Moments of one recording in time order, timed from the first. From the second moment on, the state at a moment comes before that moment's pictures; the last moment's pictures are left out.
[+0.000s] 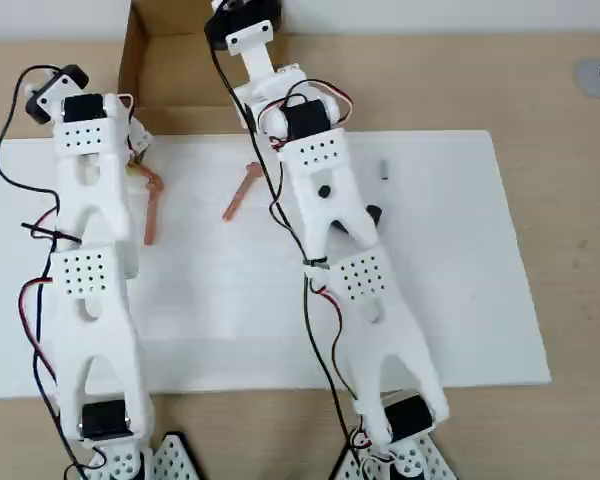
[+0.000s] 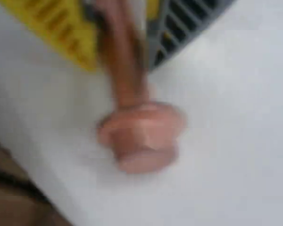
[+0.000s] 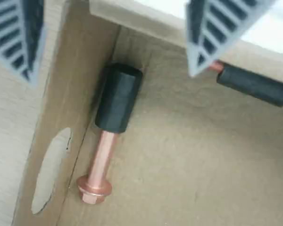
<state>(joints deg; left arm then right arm) -11.8 66.2 -72.0 86.5 27.9 -24.6 72.0 -92.6 68.2 -2.9</state>
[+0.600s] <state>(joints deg) -11.7 65.9 -91.9 100.3 22.4 -24.6 72.0 -92.6 68.2 -2.9</state>
